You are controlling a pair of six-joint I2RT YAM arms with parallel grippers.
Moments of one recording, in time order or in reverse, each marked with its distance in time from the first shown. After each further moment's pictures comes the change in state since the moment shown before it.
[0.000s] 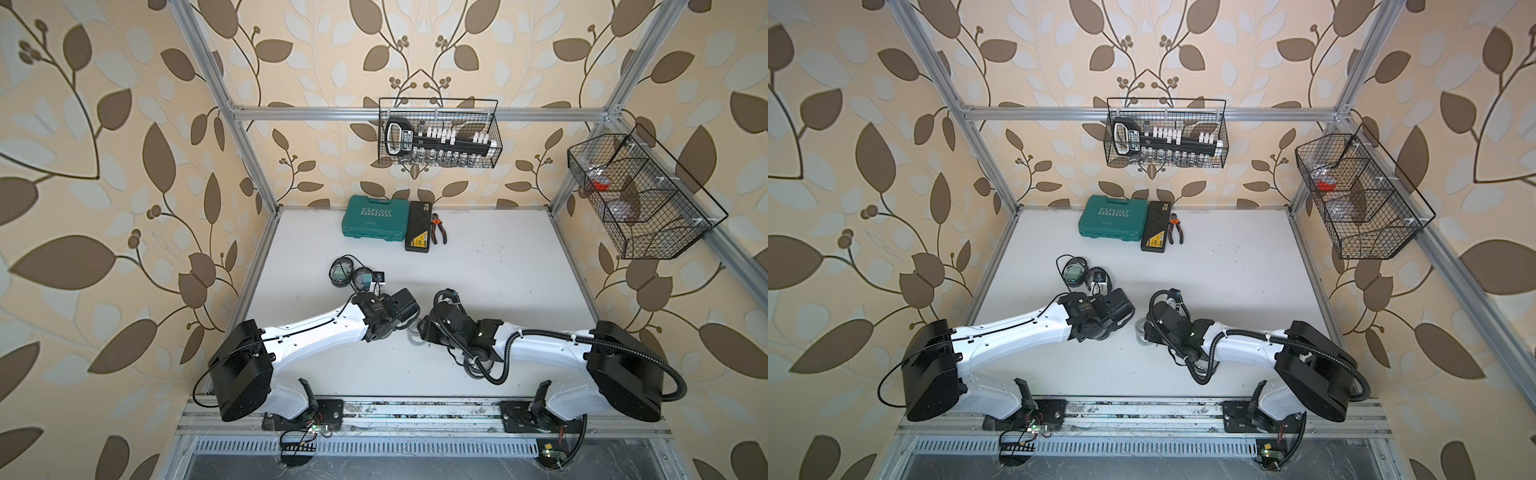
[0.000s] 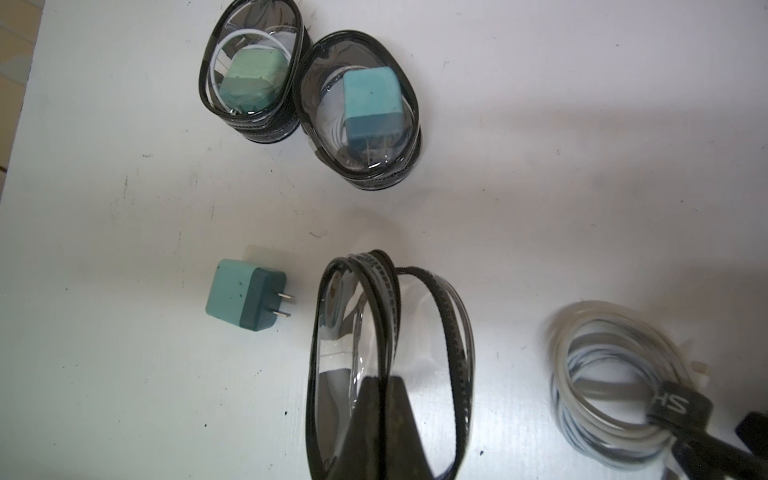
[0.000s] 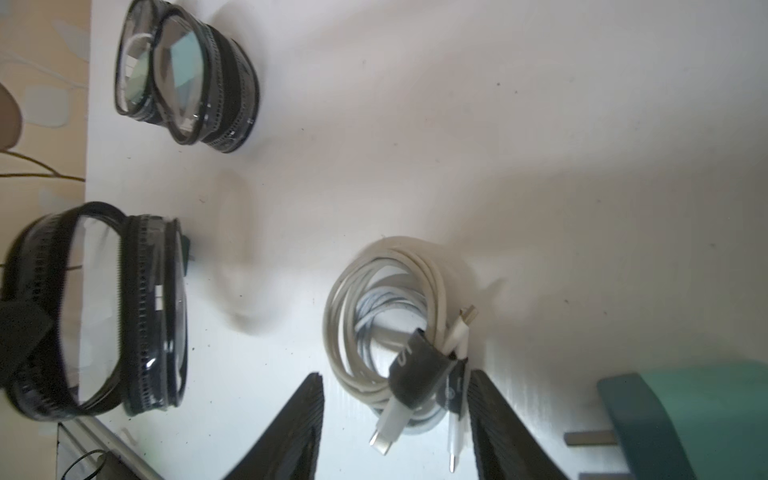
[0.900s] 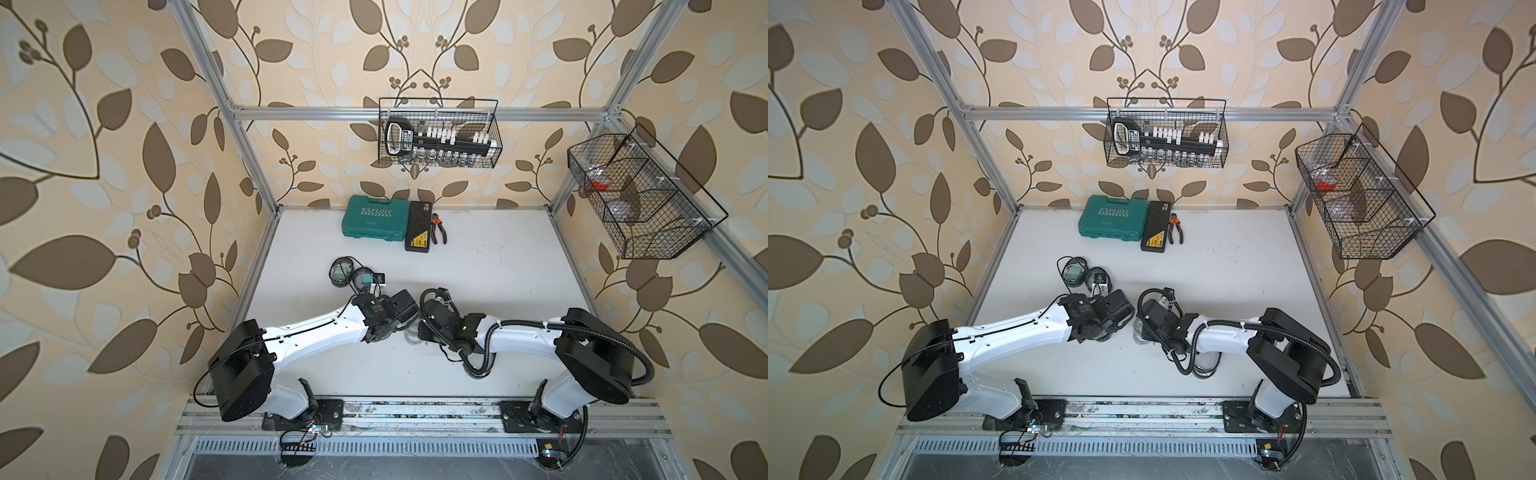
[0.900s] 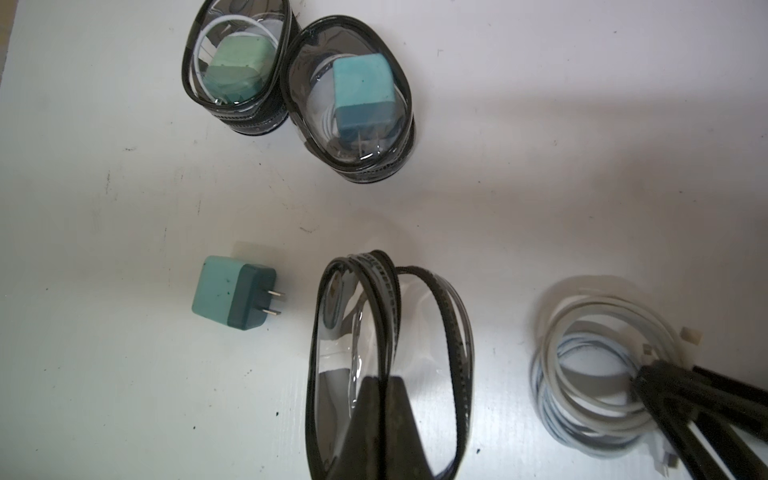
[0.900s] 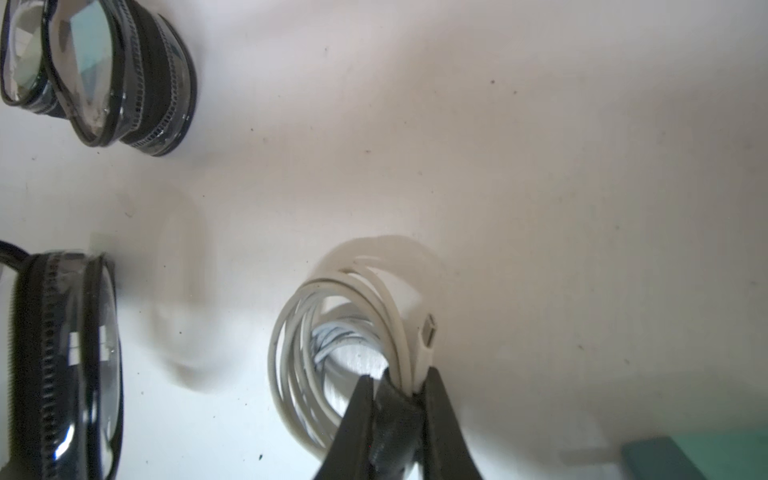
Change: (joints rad) left arm 0.000 0.000 -0.023 0.034 0.025 0.006; right arm 0.000 0.145 0.100 -0.033 0.056 -0.026
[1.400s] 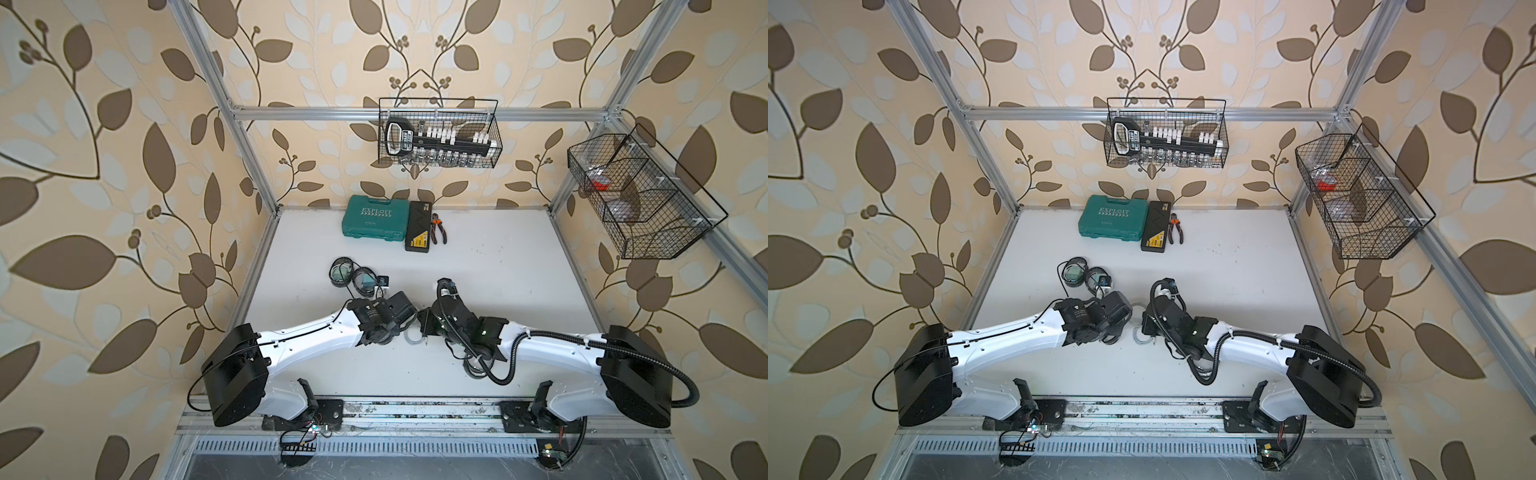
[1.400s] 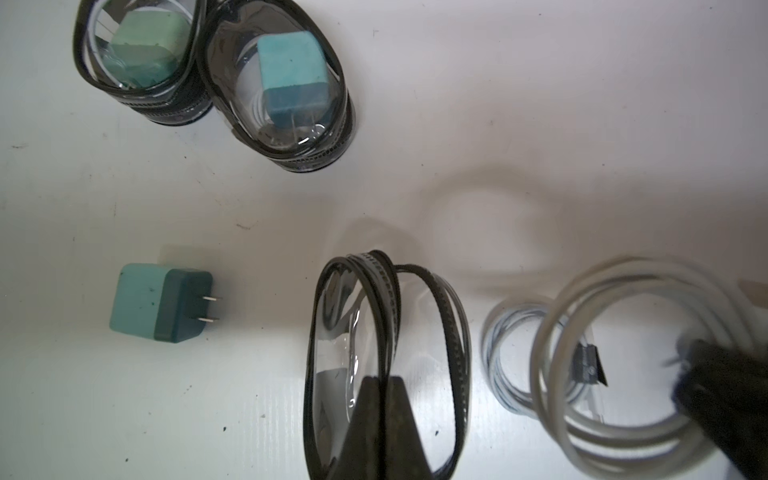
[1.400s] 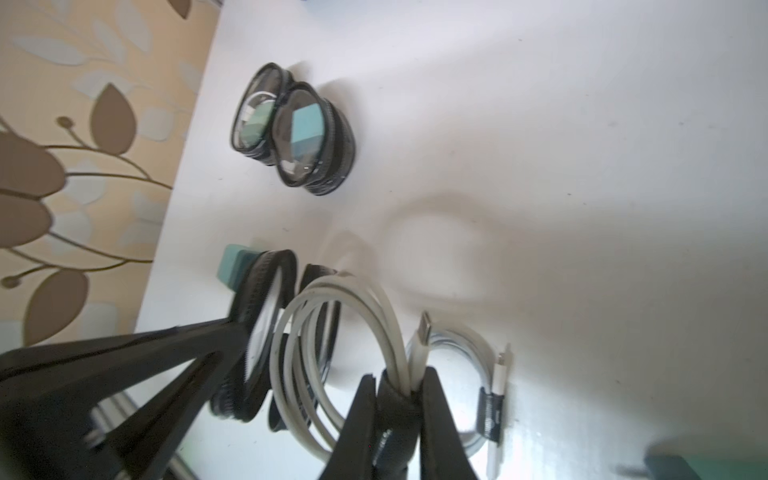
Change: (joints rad) left arm 0.000 -0.059 -0.075 0.145 0.110 0.074; right arm 0.010 -0.222 -0.080 0.173 -0.042 -0.156
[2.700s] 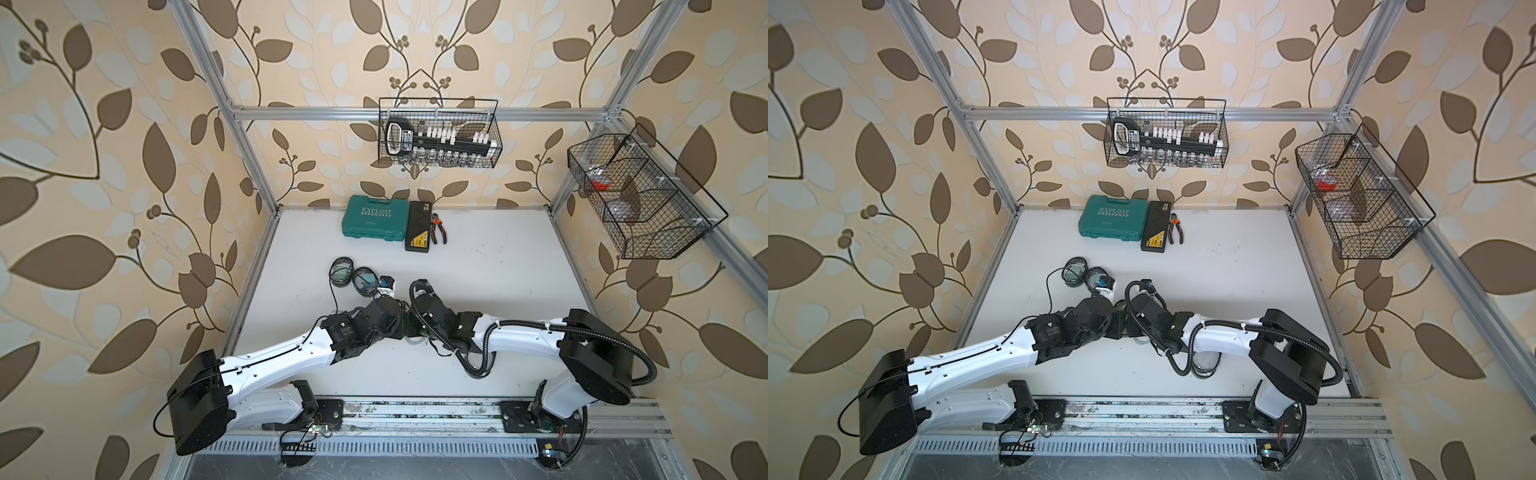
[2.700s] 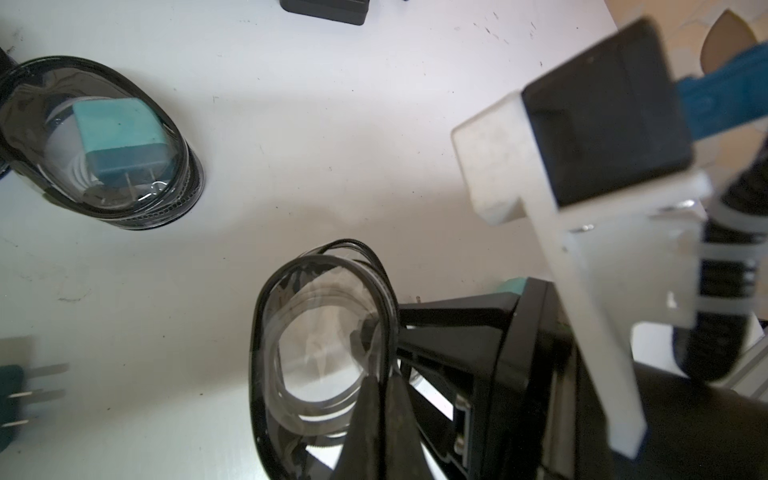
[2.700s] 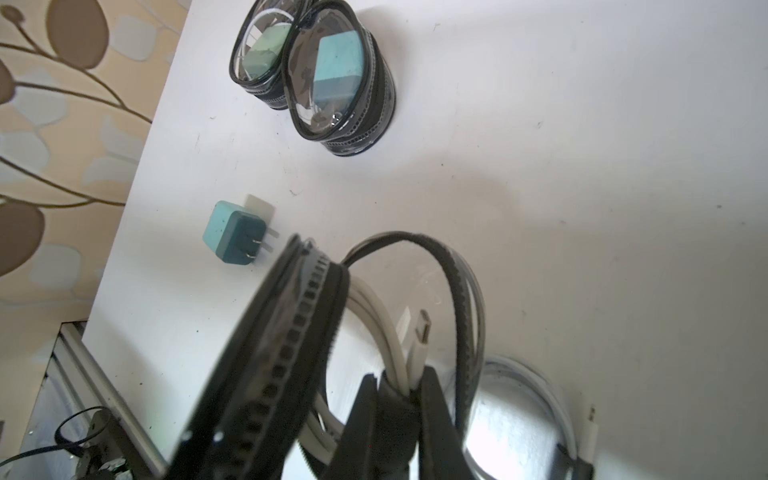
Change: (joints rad) left arm 0.000 -0.221 -0.187 0.363 0.194 0.133; right arm 0.031 0.224 0.151 -0.035 -0.018 -0.068
